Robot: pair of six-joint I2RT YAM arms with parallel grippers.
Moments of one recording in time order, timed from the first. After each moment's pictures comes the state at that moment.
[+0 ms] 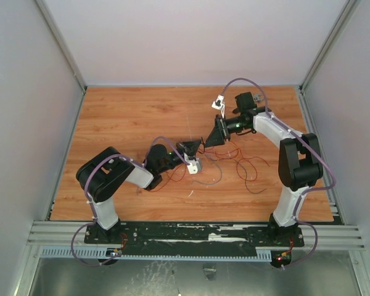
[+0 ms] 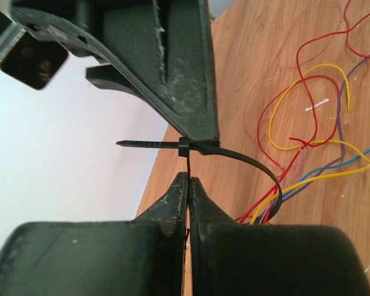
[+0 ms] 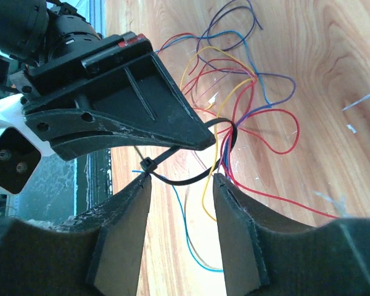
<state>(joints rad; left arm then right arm) -0.72 1.79 0.56 1.28 0.35 0.96 0.27 1.87 1.38 -0.62 -1.20 -0.34</state>
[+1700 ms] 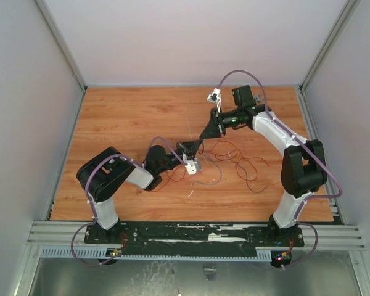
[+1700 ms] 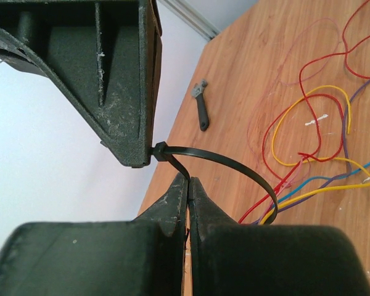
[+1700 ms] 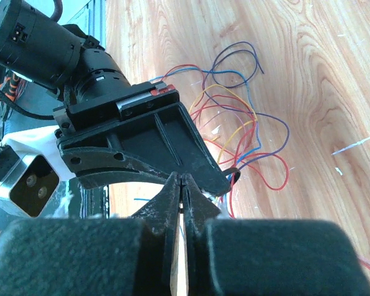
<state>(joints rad) -0.72 1.80 0.55 1.33 0.38 0.92 0.33 1.78 1.41 -0.51 -1.16 -0.25</state>
